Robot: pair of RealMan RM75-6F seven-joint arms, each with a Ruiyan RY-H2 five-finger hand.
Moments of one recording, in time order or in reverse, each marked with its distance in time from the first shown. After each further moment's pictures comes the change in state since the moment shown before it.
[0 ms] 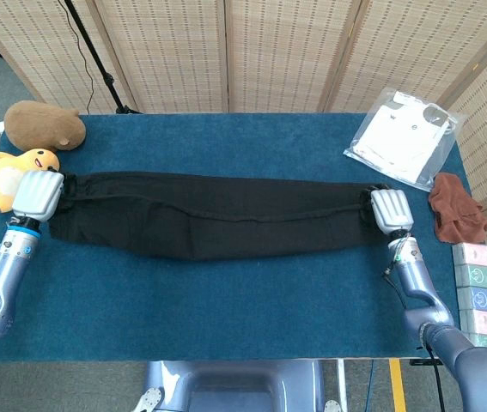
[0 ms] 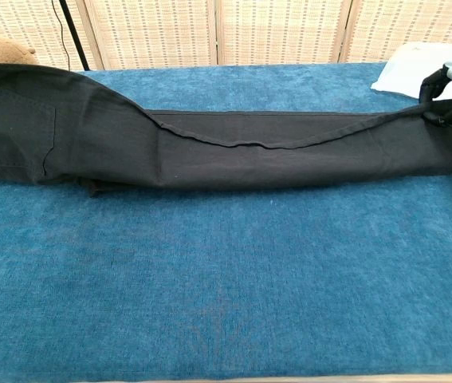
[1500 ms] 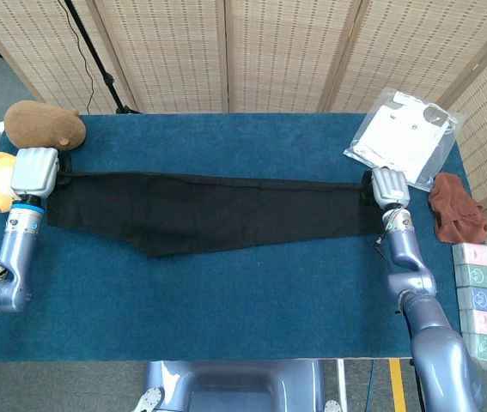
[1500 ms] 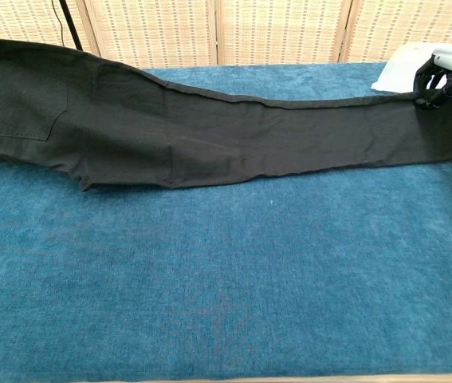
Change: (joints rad) left arm -0.092 -0.092 -0.076 0.161 -0.141 -0.062 0.053; right arm 0.192 -0.121 0.043 0.336 0.090 -0.341 0.100
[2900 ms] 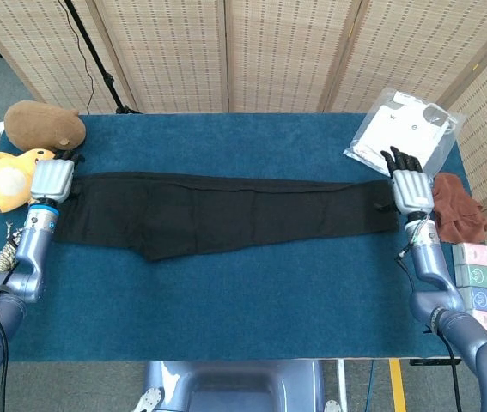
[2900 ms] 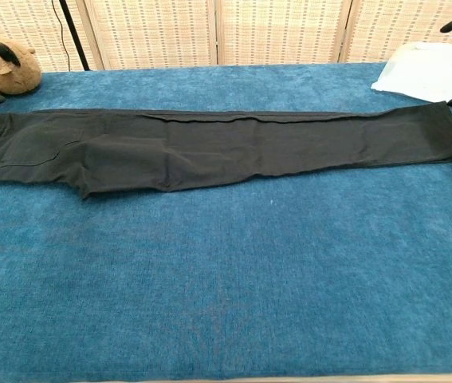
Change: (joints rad) left arm -0.094 -0.261 0.093 0.512 0.095 -0.231 -0.182; right arm -0.171 0.249 0.028 -0.456 0.063 0.265 -0.192
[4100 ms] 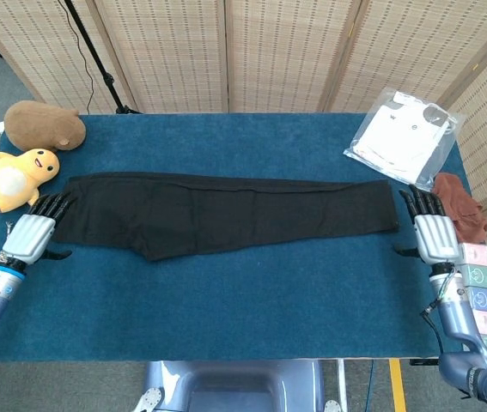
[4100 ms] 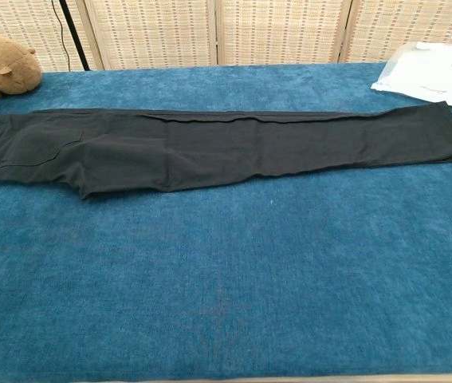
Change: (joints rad) left arm 0.316 0.230 0.237 -0.357 0.244 0.435 -0.294; right arm -0.287 0.156 -0.129 -0.376 -0.093 0.362 -0.062
